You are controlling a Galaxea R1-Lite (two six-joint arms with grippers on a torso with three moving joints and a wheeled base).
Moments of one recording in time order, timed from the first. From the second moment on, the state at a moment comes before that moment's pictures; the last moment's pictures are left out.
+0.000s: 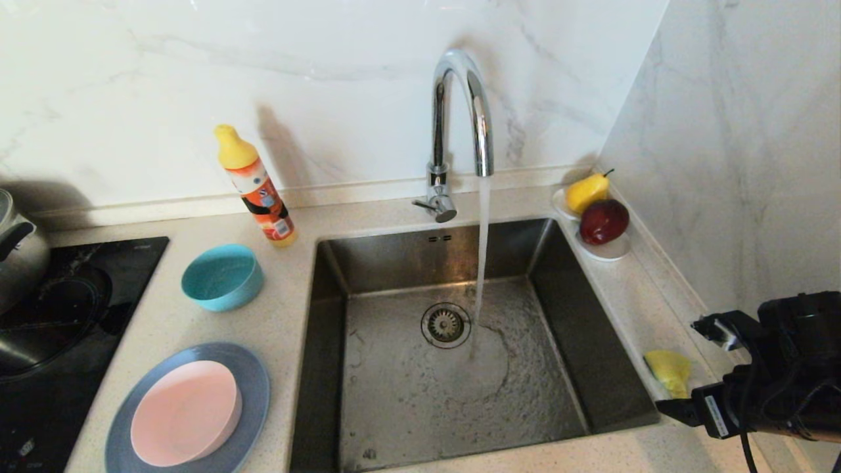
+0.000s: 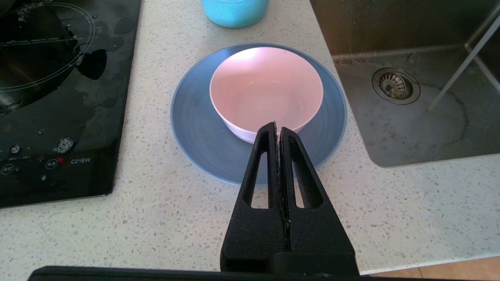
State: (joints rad) left arm 0.01 0.00 0.00 0.00 -0.03 0.04; right arm 0.03 1.56 -0.55 -0.18 -0.01 -0.11
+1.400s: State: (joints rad) left arm 0.01 0.00 0.00 0.00 -0.03 0.04; right arm 0.03 1.58 -0.53 -0.18 -0.01 -0.11
